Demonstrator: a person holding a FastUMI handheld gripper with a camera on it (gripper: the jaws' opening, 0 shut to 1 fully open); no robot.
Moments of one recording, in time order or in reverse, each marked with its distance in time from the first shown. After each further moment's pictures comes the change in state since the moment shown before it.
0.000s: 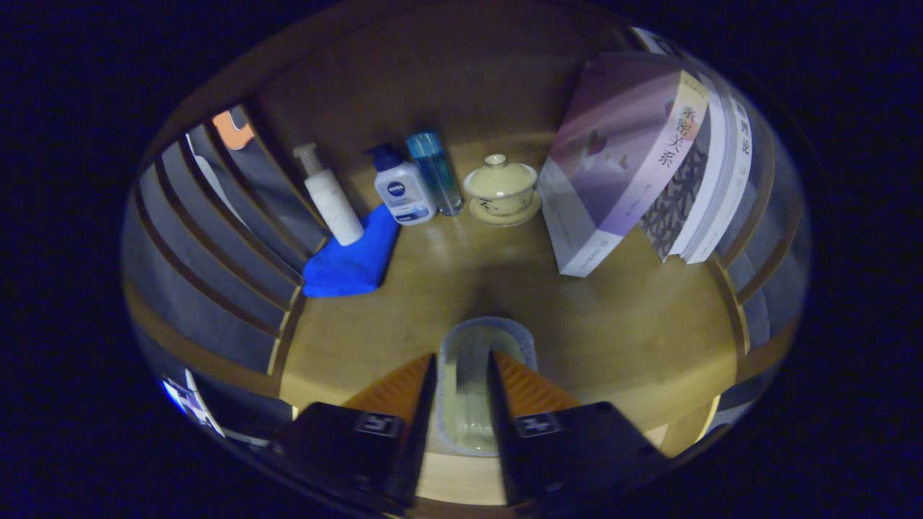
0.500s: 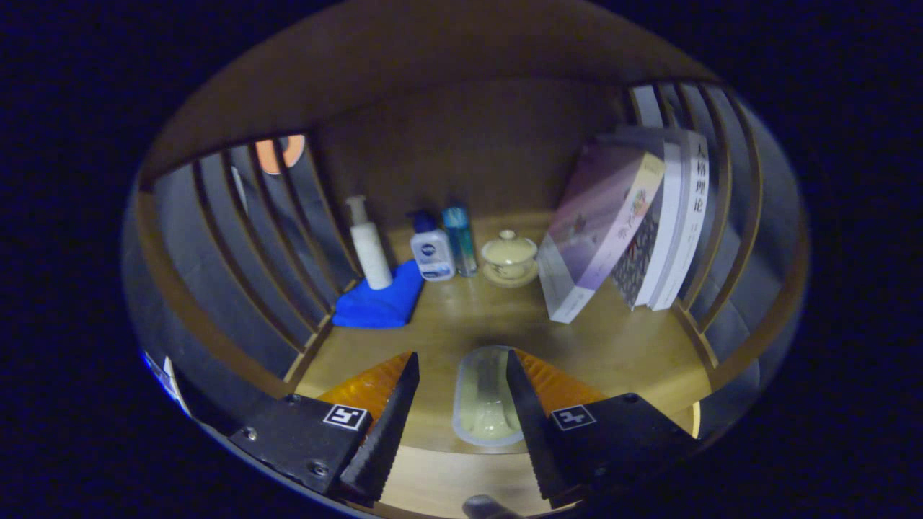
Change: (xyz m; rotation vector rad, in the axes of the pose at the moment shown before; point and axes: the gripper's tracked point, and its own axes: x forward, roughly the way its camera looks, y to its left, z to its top) arm -0.078 0.037 0.009 -0.126 -0.355 0.035
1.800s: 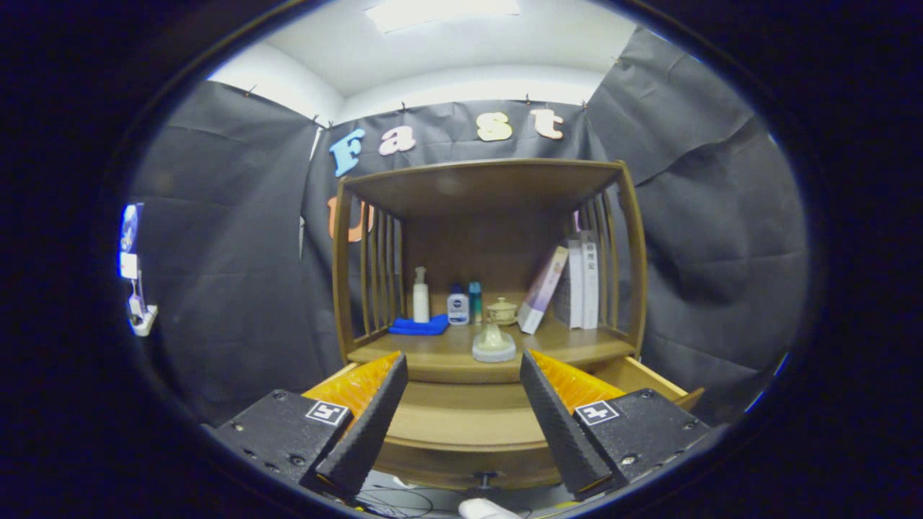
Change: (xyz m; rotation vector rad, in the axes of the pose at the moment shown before) arm -0.204 -0.004 -0.184 -0.084 -0.513 -0.059
